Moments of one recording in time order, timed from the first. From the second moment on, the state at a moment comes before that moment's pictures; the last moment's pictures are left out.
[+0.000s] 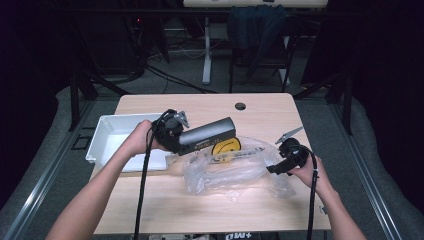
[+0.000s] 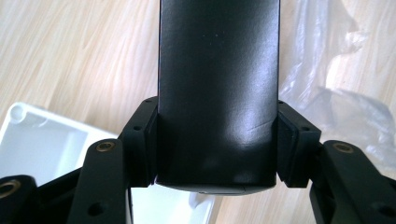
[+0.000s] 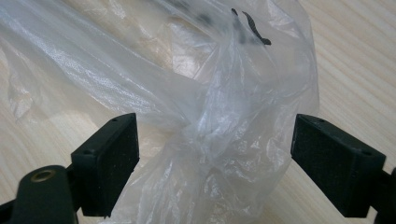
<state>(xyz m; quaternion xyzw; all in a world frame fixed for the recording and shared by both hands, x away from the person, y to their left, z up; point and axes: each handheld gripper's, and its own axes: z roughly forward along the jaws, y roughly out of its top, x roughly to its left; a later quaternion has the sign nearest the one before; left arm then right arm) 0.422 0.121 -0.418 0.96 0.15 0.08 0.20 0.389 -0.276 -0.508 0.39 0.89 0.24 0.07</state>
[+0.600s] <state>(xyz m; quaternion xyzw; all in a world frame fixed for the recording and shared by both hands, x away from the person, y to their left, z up) 0.422 0.180 -0.409 0.95 0.21 0.11 0.20 0.388 -0.276 -0.508 0.39 0.89 0.24 0.07</state>
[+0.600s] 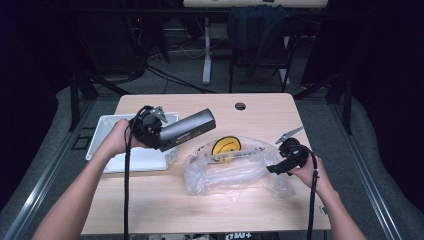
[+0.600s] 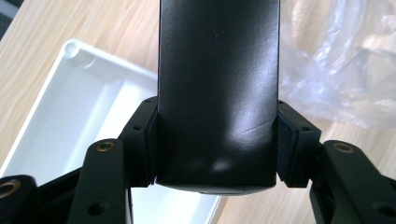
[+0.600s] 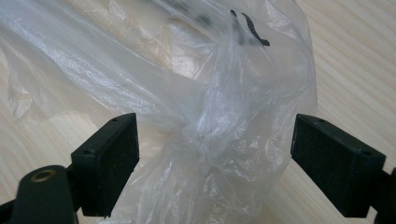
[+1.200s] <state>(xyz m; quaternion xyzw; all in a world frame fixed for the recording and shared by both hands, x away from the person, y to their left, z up) 0.419 0.249 -0.416 0.93 0.27 0.11 0.20 0.388 -0.275 -0.507 0.39 0.89 0.24 0.08</state>
